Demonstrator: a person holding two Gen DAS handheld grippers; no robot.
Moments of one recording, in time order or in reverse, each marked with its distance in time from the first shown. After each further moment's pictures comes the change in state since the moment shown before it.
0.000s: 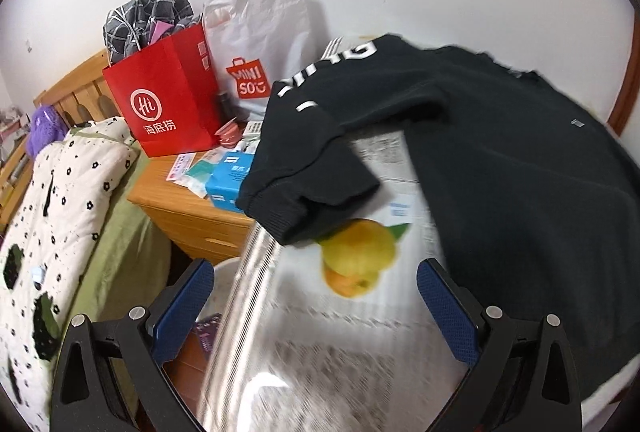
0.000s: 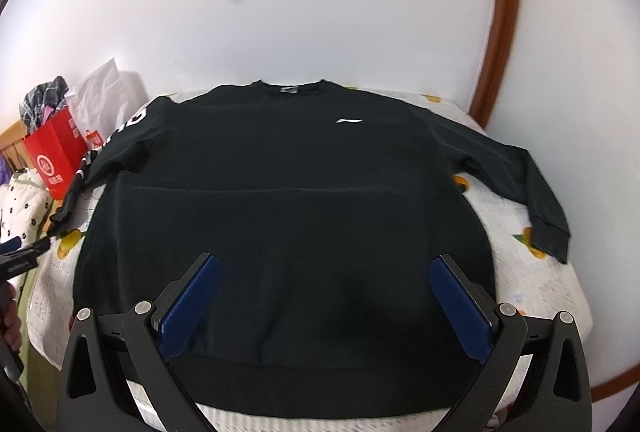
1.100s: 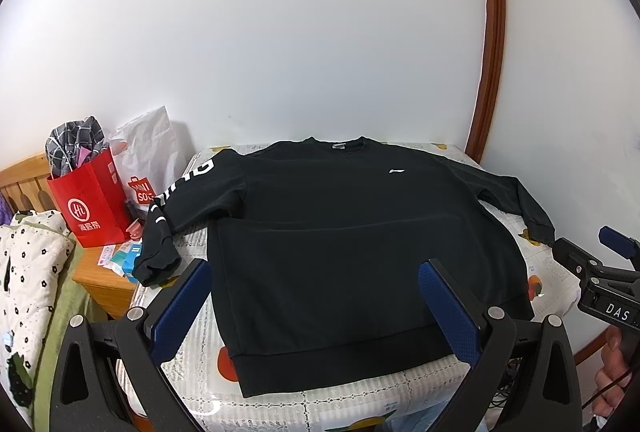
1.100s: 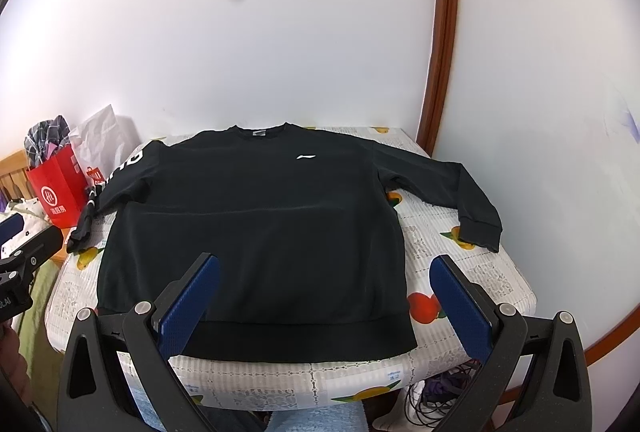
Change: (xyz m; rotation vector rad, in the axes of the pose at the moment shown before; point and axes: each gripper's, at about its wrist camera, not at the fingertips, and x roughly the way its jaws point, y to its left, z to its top) left arm -0.225 -0.136 -0.027 0.148 -0.293 -0.315; right arm -0.132 -0.042 -0.027 0.071 -0.136 -0.096
